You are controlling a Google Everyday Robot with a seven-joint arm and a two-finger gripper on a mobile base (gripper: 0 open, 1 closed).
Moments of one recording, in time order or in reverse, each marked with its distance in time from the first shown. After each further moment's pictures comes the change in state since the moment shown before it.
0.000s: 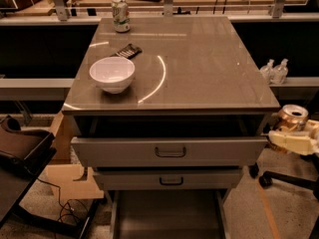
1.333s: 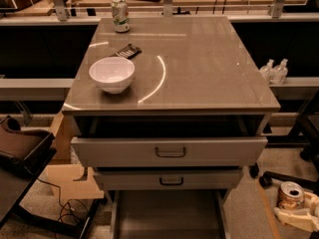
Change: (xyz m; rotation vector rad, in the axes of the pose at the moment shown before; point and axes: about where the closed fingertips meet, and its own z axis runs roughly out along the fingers) arm 0.227 0.030 -0.032 -0.119 0.180 -0.038
